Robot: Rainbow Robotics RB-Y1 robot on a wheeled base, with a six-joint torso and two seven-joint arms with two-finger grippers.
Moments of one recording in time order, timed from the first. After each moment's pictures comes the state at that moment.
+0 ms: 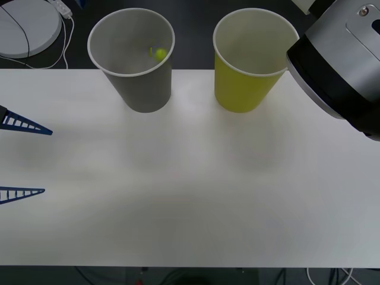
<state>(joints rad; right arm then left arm) -1.79 -0.21 0.64 -0.66 2.02 -1.12 -1.45 0.07 1.10 0.36 -1.81 -1.11 -1.49 0.09</state>
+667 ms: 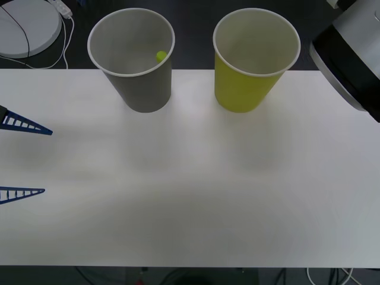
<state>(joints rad) -1.75 -0.30 0.61 -0.65 1.76 -1.14 -1.25 0.07 1.10 0.36 -1.81 -1.11 -1.49 0.09</state>
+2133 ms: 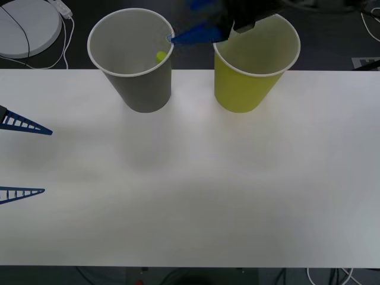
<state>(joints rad) -1.19 -0.90 0.58 -1.48 1.30 -1.06 -0.91 0.07 1.10 0.36 -1.81 -1.11 -1.49 0.09</state>
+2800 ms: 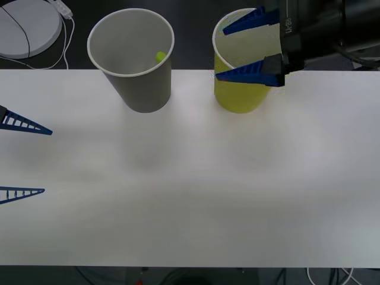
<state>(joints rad) -0.89 -1.15 0.51 -1.72 1.05 -0.95 -0.60 0.07 1.10 0.36 -1.81 -1.11 -1.49 0.09</state>
